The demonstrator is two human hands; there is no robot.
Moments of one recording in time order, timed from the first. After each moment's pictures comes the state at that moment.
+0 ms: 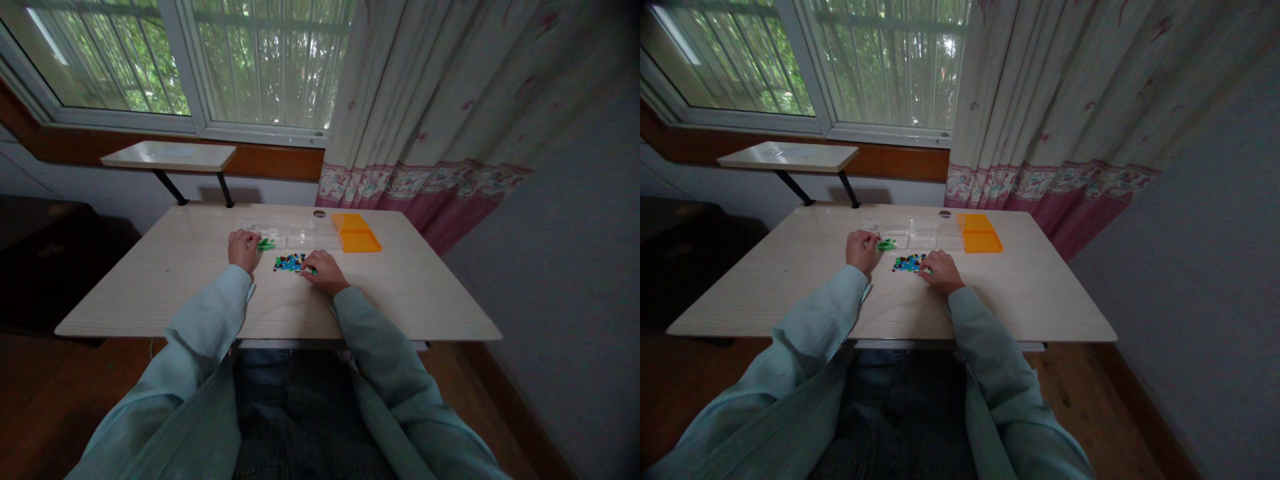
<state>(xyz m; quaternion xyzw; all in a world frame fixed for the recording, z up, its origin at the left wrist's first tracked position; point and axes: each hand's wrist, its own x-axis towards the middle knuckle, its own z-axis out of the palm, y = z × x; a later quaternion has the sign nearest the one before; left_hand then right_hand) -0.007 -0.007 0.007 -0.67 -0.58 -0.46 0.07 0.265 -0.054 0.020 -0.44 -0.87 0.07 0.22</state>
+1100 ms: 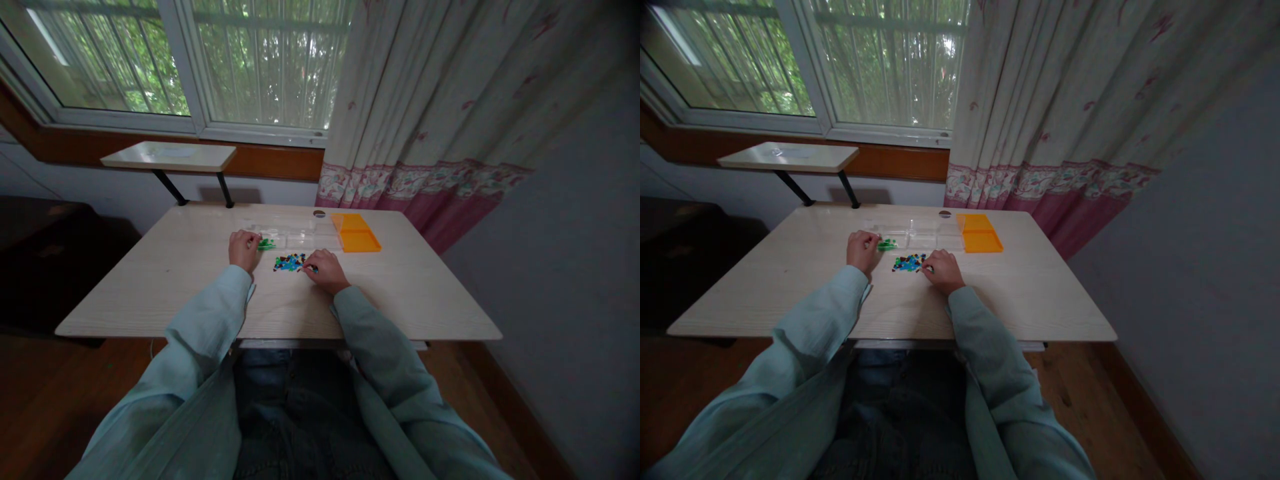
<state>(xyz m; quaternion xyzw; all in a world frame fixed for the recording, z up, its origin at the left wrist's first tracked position) -0.007 -0.005 0.006 -0.68 -0.58 -0.46 0.04 0.266 -0.055 0.023 -0.47 -0.85 0.04 0.22</state>
